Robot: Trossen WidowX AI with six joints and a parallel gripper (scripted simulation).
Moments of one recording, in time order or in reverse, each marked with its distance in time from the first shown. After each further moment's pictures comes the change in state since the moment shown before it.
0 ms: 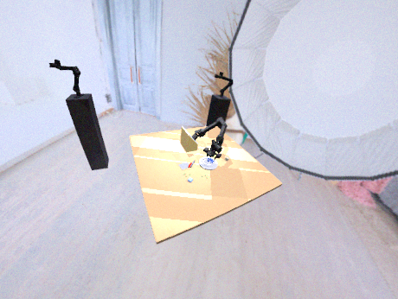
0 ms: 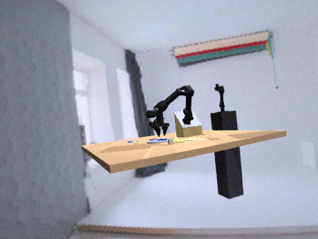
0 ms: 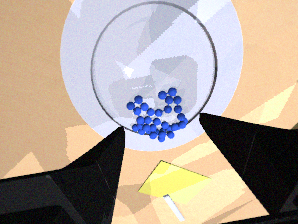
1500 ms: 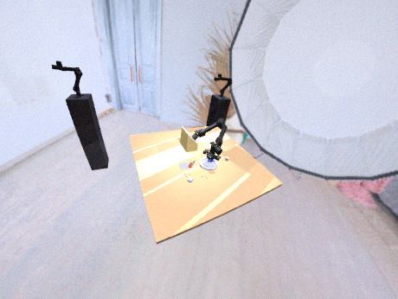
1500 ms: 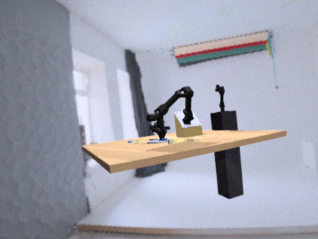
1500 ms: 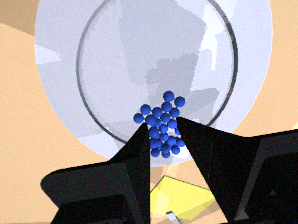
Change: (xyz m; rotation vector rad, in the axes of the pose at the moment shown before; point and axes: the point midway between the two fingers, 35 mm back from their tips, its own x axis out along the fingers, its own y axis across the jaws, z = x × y) arm 0.028 -0.001 0.000 0.002 0.001 0.000
